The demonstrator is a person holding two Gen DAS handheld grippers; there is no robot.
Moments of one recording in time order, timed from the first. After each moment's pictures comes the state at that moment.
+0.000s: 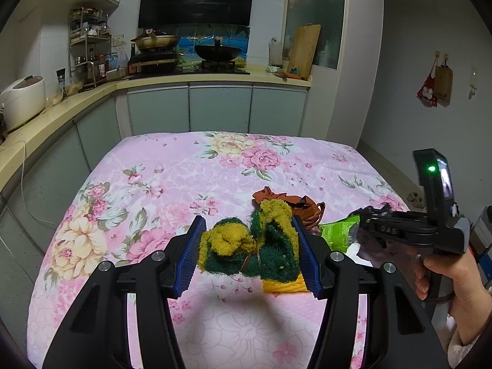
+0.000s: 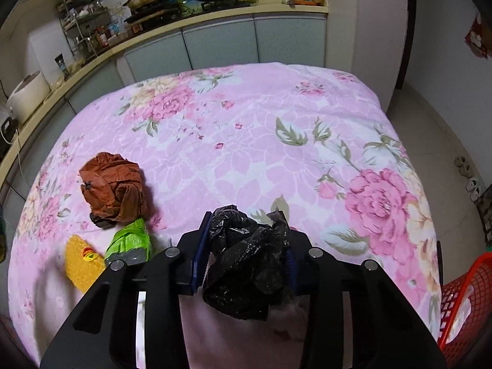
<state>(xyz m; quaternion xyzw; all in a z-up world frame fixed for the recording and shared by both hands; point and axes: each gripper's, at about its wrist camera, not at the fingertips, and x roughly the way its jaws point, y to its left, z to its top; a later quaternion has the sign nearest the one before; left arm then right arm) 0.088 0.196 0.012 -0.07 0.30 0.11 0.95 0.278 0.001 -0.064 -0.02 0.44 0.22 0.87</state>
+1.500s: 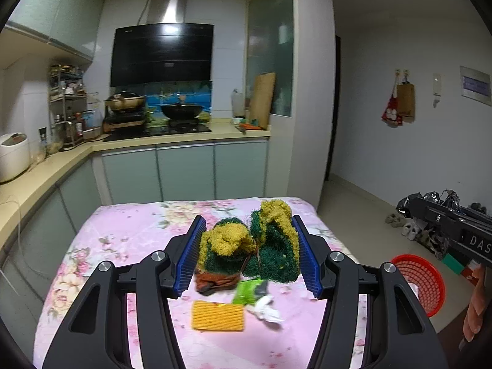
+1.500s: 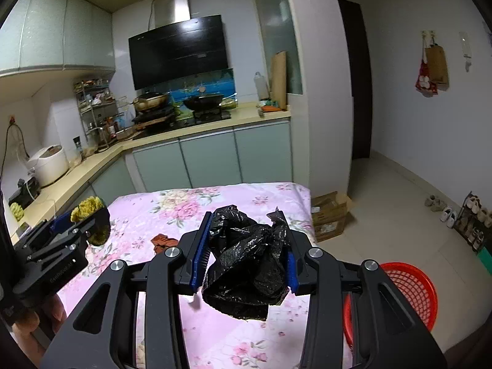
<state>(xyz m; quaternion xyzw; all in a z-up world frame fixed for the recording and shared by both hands) 0.072 0.094 0.098 -0.02 0.19 0.04 0.98 0.136 -0.115 0.100 0.04 0.24 0.18 0.95</state>
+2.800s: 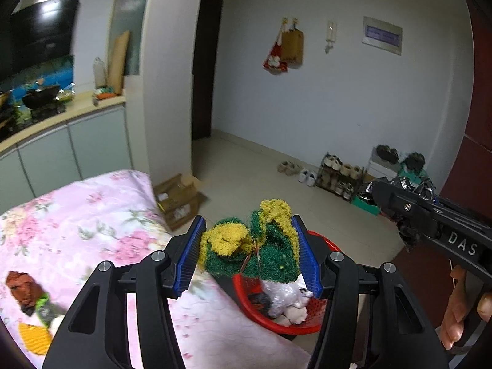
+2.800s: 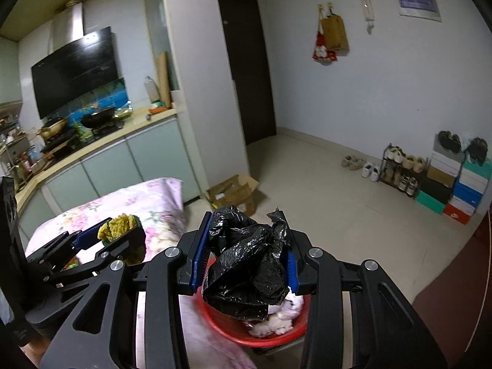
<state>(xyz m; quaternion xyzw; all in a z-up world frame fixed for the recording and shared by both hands) 0.165 -0.132 0.037 0.01 0.28 -0.24 0.93 0.139 -0.289 0.047 0.10 0.28 -0.04 0.95</state>
